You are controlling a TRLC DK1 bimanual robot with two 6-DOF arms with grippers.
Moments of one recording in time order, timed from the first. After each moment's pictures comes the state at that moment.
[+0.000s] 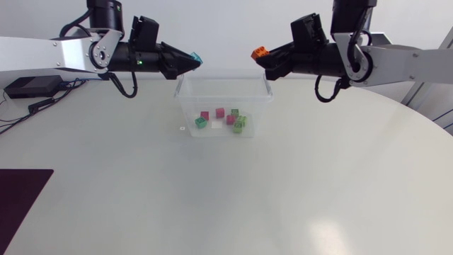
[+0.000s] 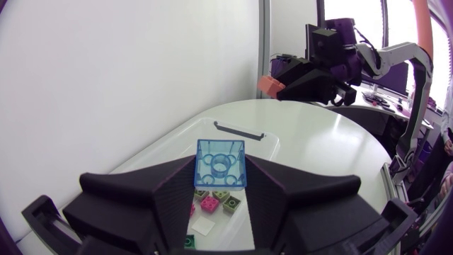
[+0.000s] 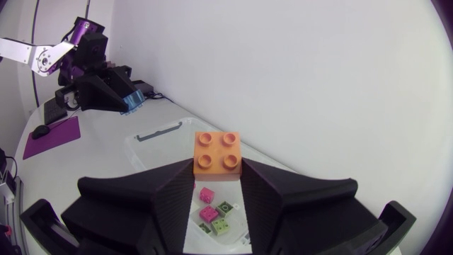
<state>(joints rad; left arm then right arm) -0.17 1.91 1.50 -0.01 0.83 0.36 0.24 1.73 1.28 0.15 -0.44 -0.24</state>
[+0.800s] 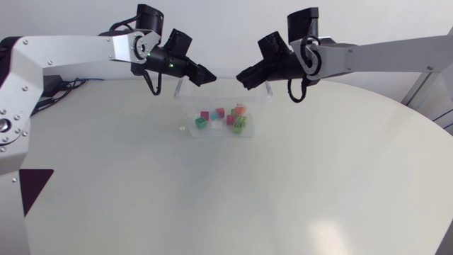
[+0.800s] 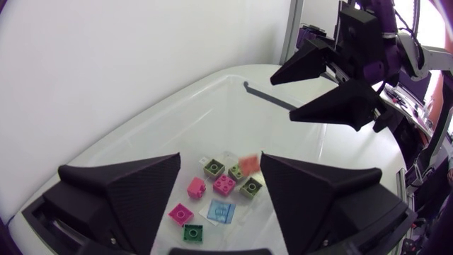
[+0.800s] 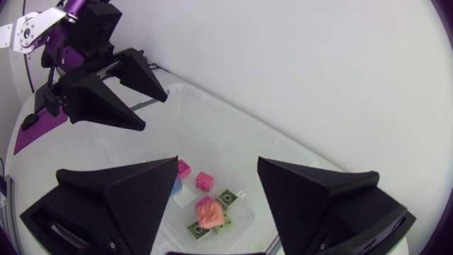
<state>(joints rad) -0.24 2.19 1.88 -0.33 0.61 0.37 0.30 2.00 1.55 -0.01 -0.34 -0.27</state>
